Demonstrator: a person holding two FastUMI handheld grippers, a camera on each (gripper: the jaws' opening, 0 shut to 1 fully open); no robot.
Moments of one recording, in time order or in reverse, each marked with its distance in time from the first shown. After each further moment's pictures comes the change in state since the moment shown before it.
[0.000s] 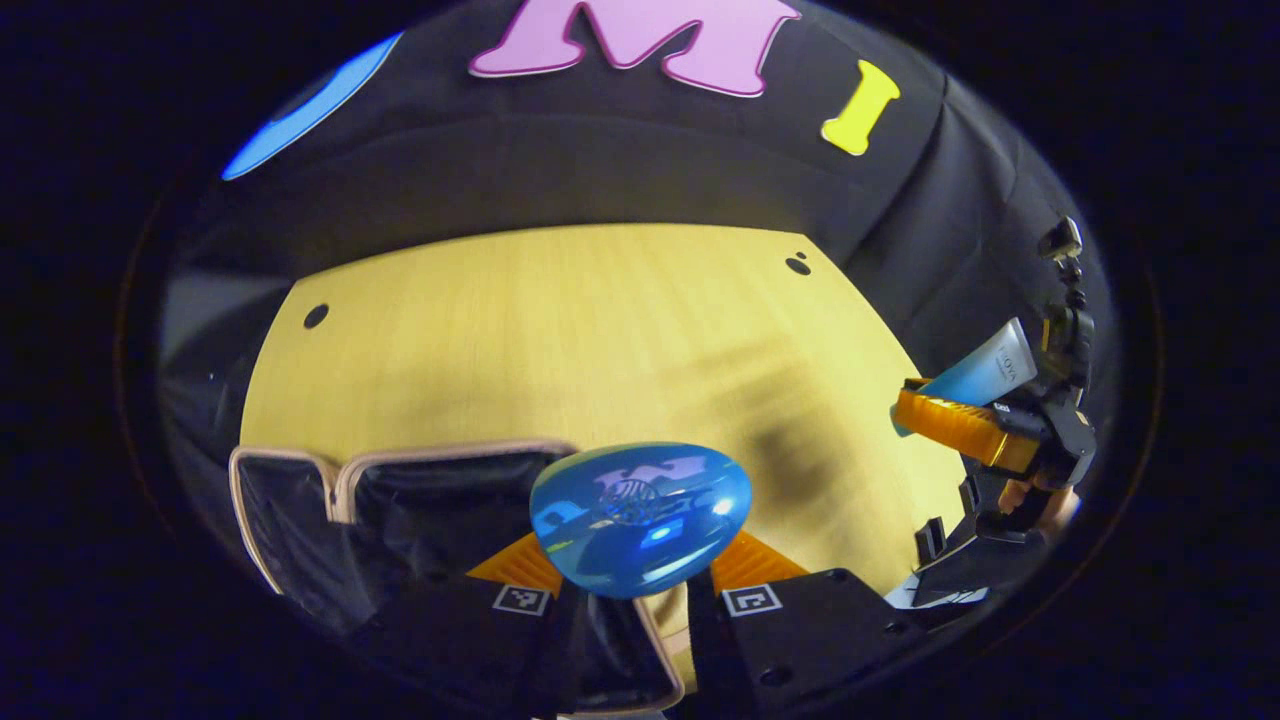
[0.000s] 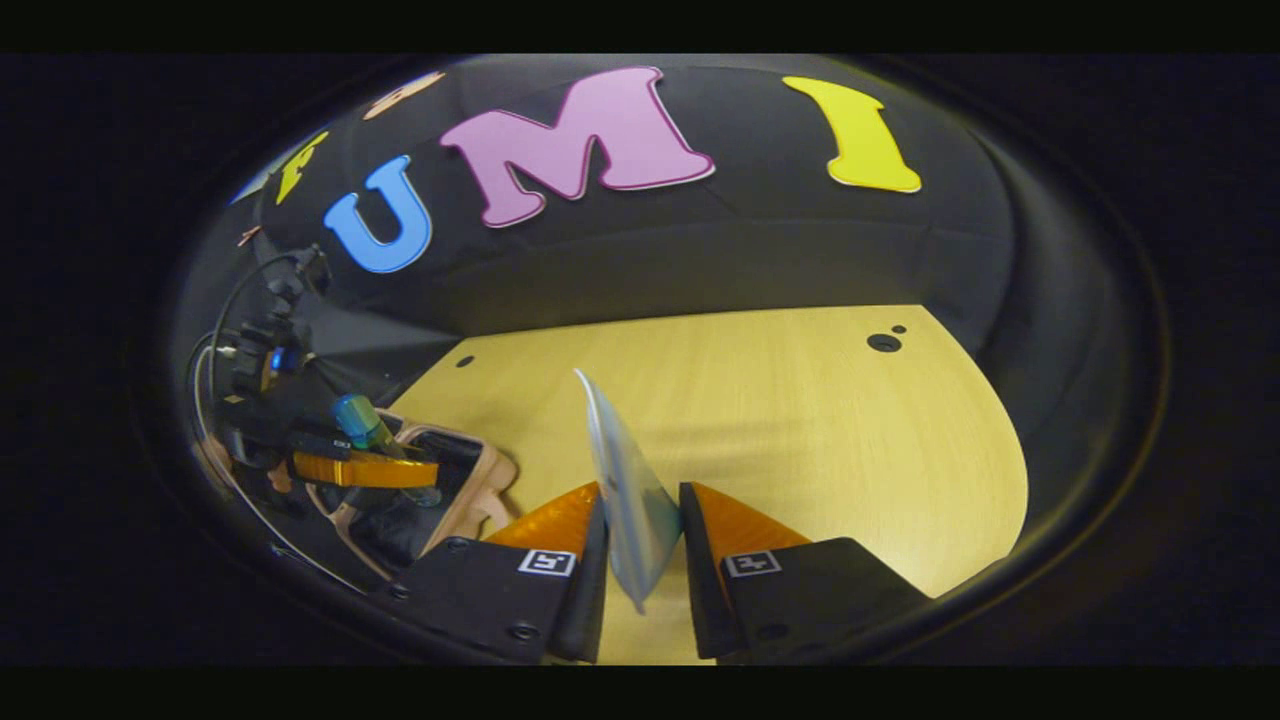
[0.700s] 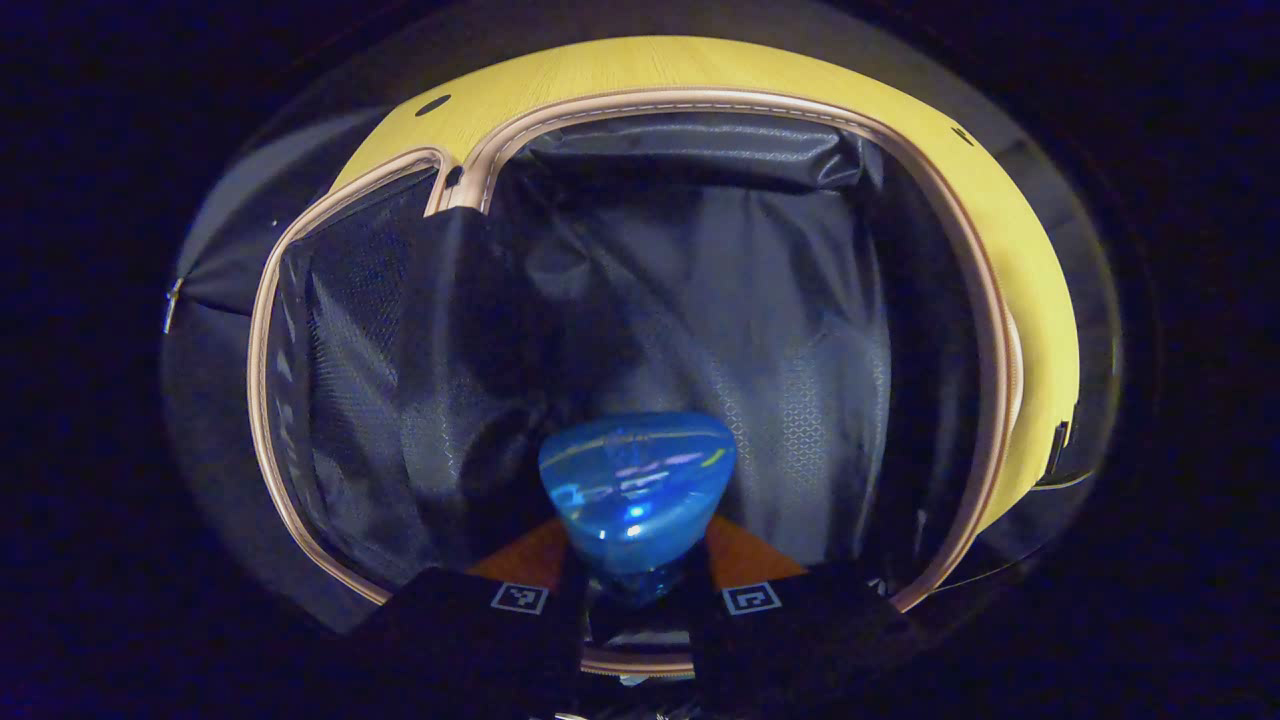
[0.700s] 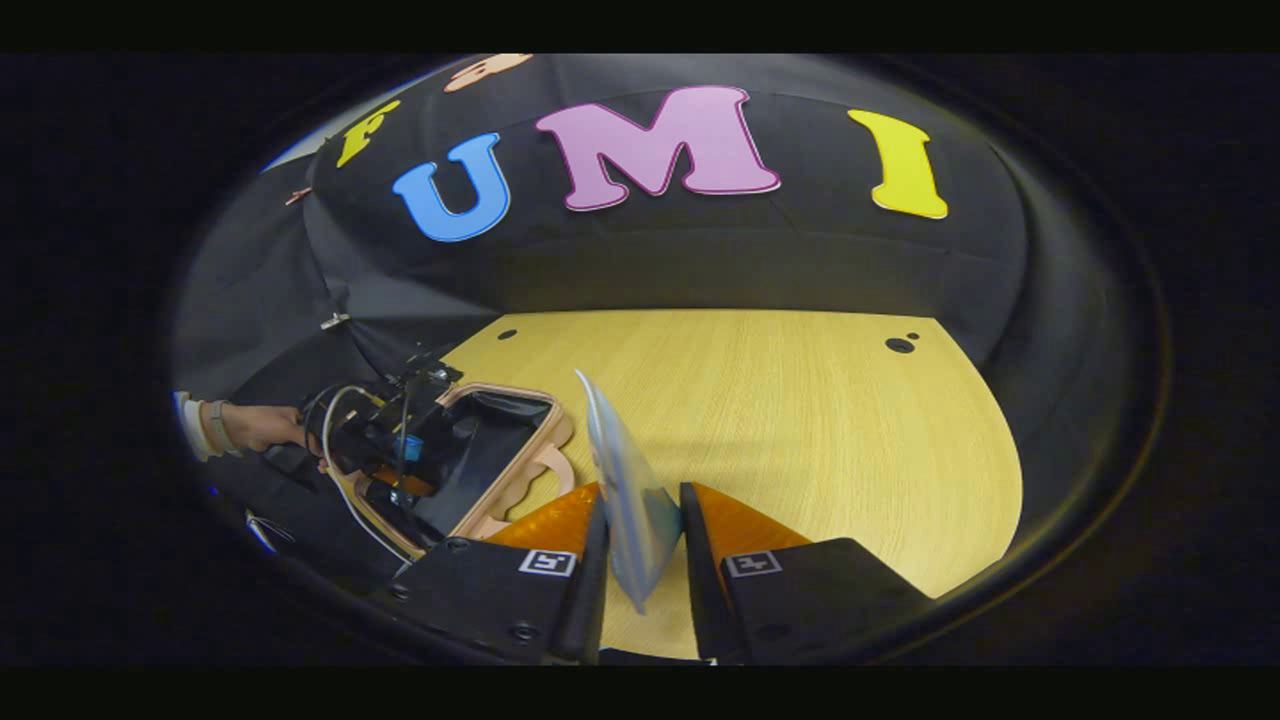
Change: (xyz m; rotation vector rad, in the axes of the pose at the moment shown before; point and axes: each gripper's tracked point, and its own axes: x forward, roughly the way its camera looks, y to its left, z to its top) left arm 0.044 0.099 -0.185 -0.086 0.435 0.295; right arm -0.049 0.050 -0.049 -0.099 0.003 0.001
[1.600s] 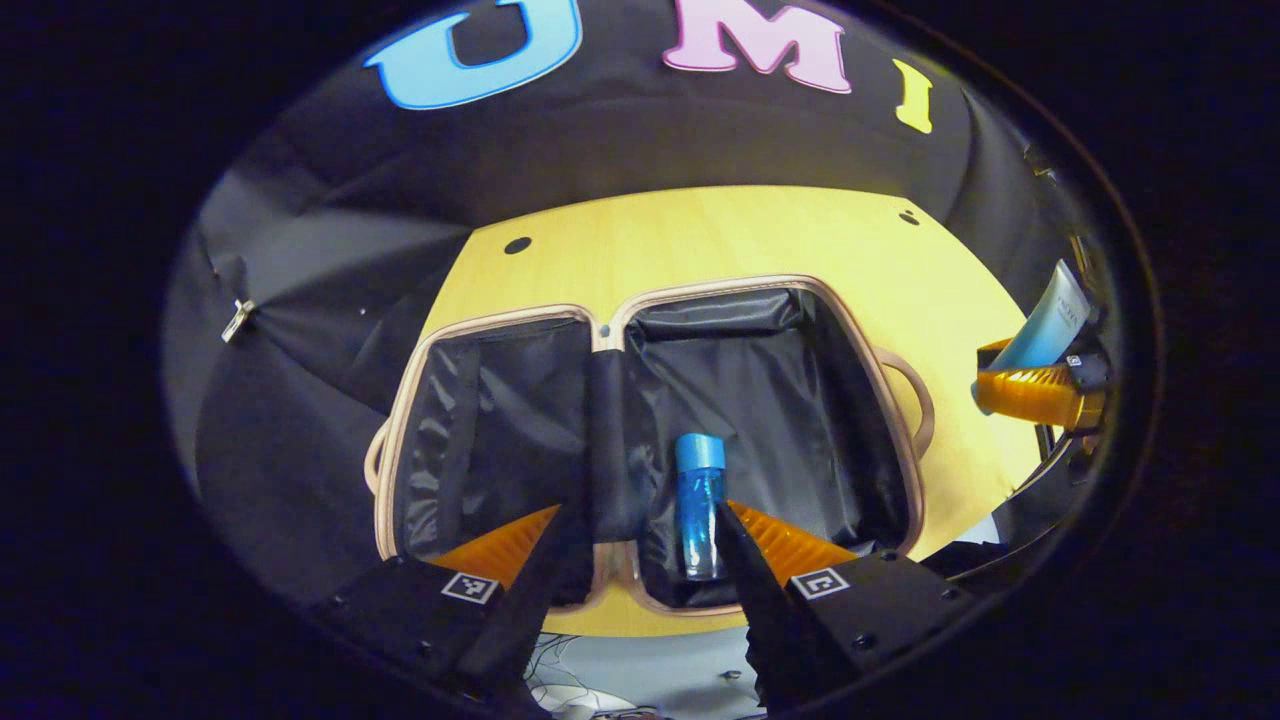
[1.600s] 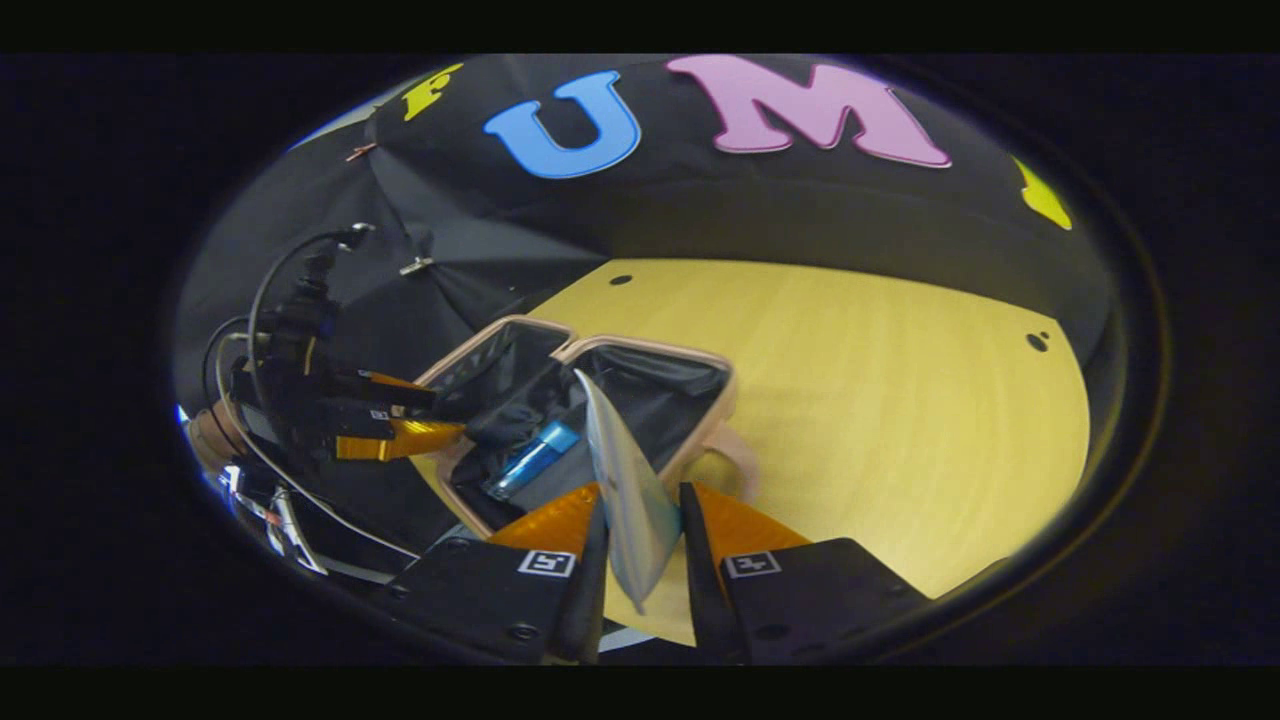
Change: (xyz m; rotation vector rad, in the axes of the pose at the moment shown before) left arm -0.132 0.071 -0.006 -0.009 -0.557 0.078; right arm 0.070 0.181 -0.052 -0.072 0.261 0.270
